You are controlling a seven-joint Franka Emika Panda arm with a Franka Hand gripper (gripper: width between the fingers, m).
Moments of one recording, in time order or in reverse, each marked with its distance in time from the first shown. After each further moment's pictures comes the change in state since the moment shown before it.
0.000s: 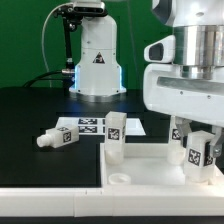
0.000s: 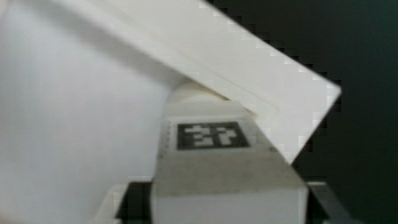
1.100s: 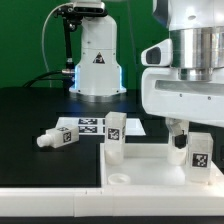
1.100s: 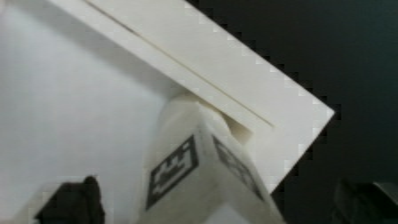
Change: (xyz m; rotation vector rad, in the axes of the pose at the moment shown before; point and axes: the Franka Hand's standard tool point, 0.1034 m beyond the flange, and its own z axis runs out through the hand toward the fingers) arm -0.002 -0.001 0.001 0.013 0.000 -0.465
